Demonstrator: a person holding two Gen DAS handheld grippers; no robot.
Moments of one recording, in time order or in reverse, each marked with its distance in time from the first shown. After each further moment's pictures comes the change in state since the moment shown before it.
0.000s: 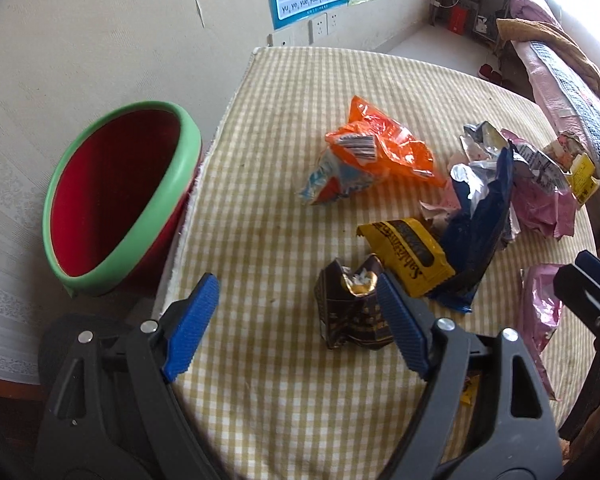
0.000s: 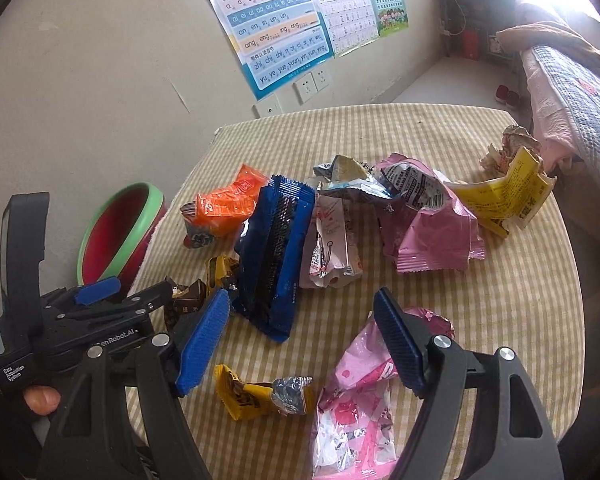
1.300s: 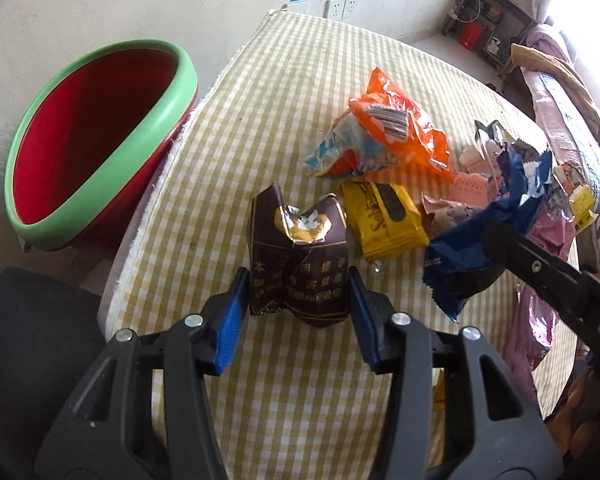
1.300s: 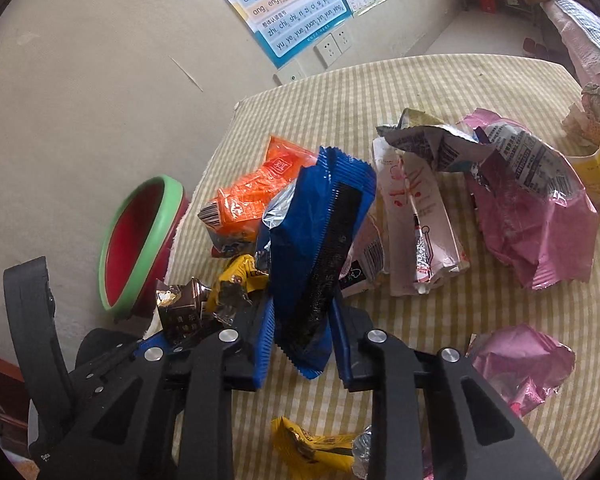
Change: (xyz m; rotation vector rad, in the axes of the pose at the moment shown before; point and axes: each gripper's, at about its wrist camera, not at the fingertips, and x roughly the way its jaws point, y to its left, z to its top) left arm 0.017 0.026 -0.025 -0.161 0.046 -0.109; right arm 0.062 0.024 0.023 0.091 0.110 0.146
